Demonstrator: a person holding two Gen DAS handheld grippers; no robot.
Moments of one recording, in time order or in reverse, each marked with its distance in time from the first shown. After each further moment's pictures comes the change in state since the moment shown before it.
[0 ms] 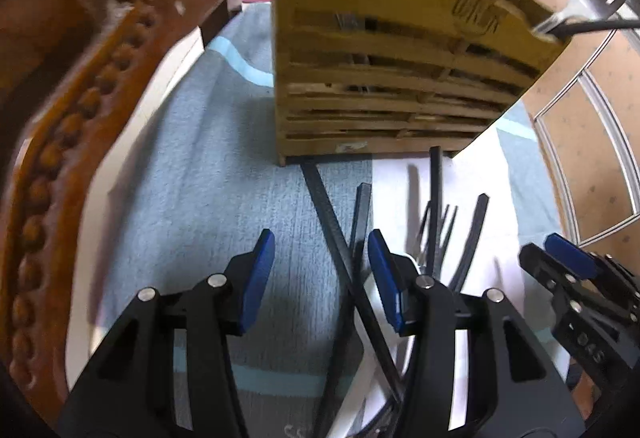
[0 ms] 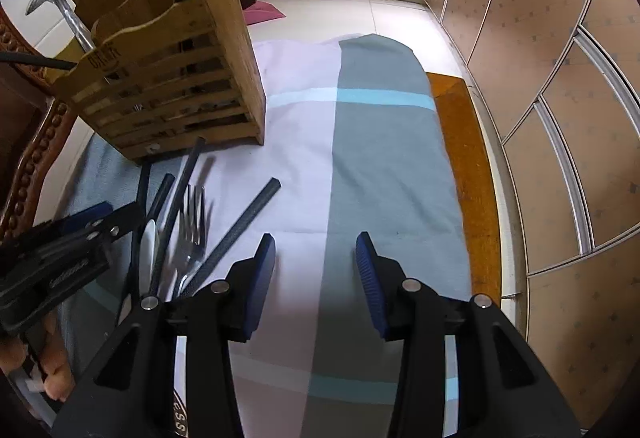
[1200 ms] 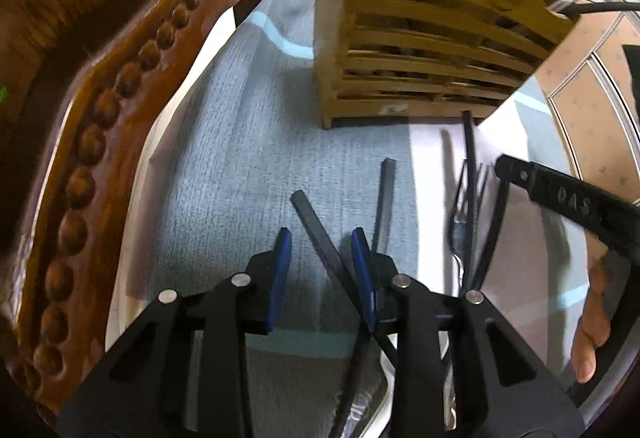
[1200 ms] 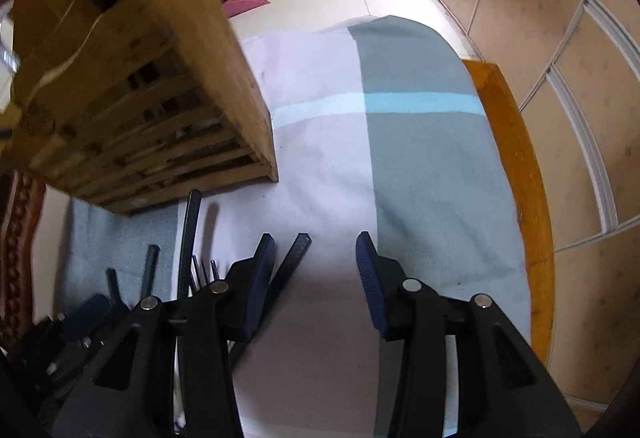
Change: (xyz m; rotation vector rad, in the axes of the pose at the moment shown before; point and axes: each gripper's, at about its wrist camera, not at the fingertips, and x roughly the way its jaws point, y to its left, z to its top) left arm -0.016 0.032 -0.018 0.008 0.048 0.038; right arm 0.047 0.014 0.046 0.090 0.076 0.000
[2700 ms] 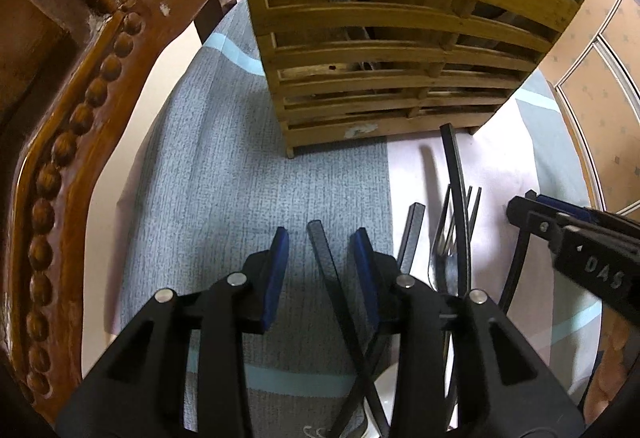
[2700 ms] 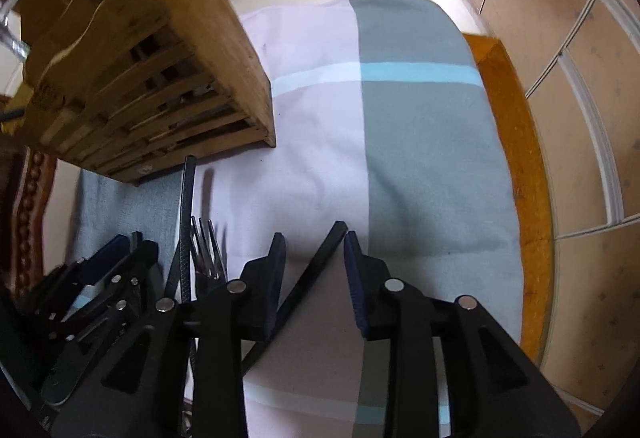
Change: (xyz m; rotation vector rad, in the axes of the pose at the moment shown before) left arm 0.040 -0.076 0.045 0.069 -0.009 0.061; right arm 0.012 -0.010 -0.001 0.001 0.091 0.052
